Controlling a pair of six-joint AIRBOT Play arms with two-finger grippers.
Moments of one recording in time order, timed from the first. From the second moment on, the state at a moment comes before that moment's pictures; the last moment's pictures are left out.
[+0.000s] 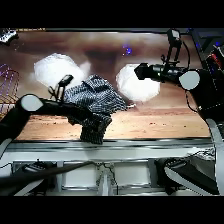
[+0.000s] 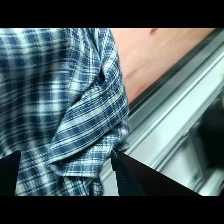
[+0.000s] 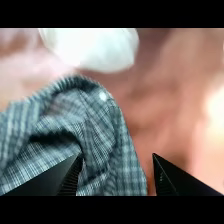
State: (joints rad) left arm -0.29 -0.96 0.83 0.82 -1.05 -1.20; right arm 0.24 -1.10 1.19 -1.21 0.85 1.57
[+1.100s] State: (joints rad) left arm -0.06 -0.95 0.88 0.69 -0.92 -1.24; right arm 0.33 -1.19 1.08 -1.03 0.80 1.51
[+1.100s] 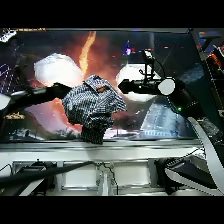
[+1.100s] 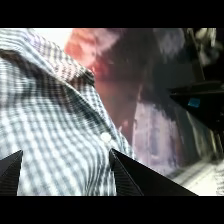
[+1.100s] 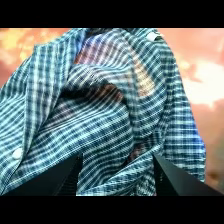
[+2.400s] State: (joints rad) left arm -0.16 -1.29 1.40 0.71 -1.25 -1.16; right arm 0.31 -1.18 1.08 -1.26 0.89 1.53
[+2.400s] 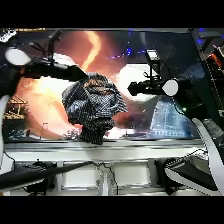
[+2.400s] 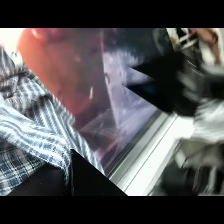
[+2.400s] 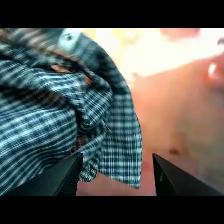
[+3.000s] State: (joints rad) left arm -0.15 -1.07 1.40 0.81 -1.26 -1.18; right arm 0.31 -1.24 0.95 -1.14 0.71 1.37
